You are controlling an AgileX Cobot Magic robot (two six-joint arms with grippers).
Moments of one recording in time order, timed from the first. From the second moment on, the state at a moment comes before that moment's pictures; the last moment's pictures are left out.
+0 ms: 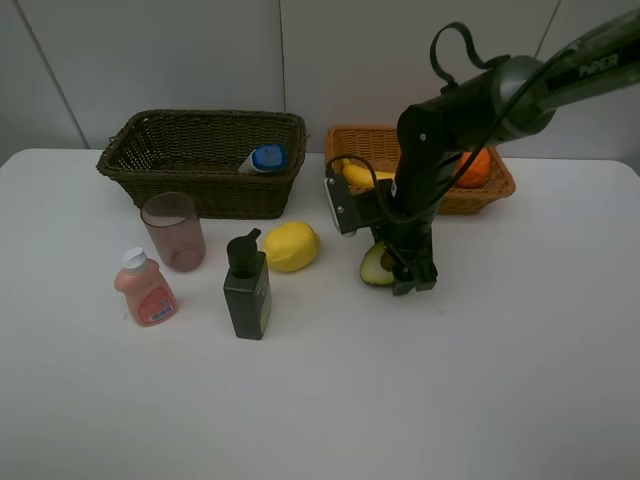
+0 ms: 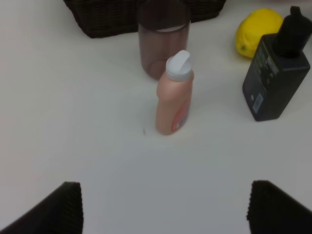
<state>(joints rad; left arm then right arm) -0.27 0.02 -0.41 -0.09 1.08 -0.02 0.52 2.09 -1.29 -0.13 0.70 -1.22</state>
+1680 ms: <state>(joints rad) -0.27 0.02 -0.41 -0.09 1.08 -0.02 0.51 1.84 -1.35 -0.12 0.93 -1.22</state>
